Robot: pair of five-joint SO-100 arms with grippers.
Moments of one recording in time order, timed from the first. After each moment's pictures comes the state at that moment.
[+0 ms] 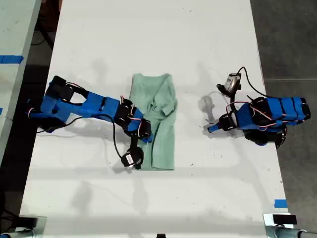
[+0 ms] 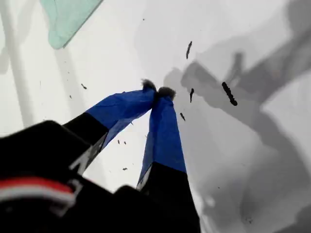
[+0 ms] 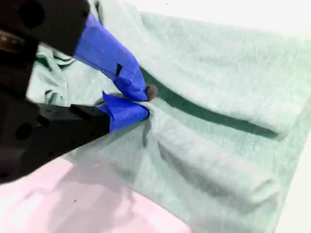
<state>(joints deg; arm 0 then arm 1) 4.6 65.0 66.4 65.4 -10.5 -2.5 199.4 174.7 75.7 -18.2</state>
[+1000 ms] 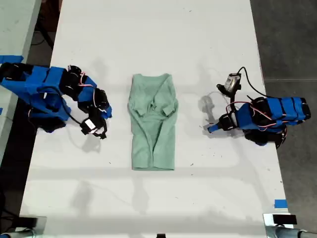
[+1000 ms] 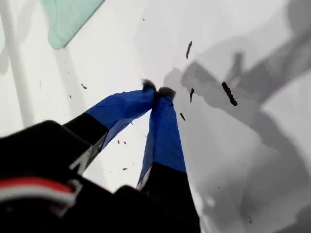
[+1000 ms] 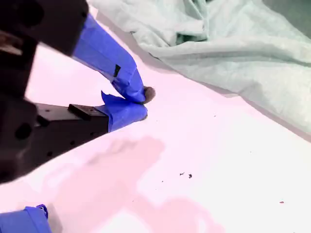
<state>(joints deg) -1.9 132.5 123.8 77.9 -23.2 -2.5 199.4 174.7 75.7 -18.2</state>
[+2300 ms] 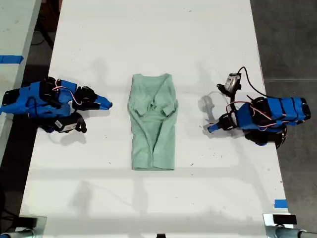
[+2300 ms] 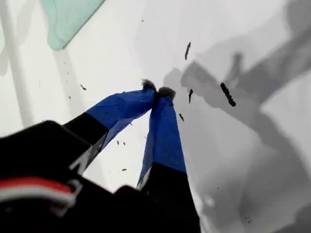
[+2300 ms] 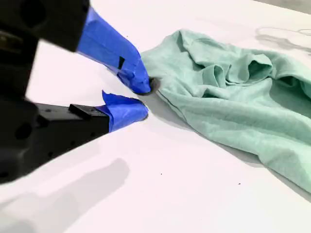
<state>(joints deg) -14.2 204.4 186.2 59.1 -8.3 -2.1 199.5 174.7 75.7 -18.5</state>
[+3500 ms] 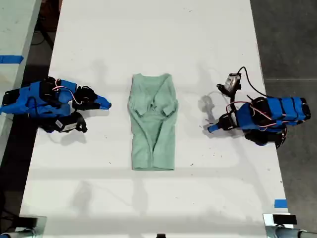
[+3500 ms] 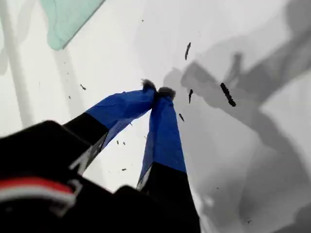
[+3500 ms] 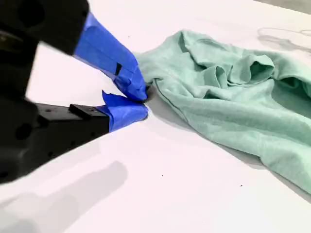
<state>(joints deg) -14.6 204.4 186.2 59.1 -8.3 -2.1 199.5 174.7 75.7 -18.6</state>
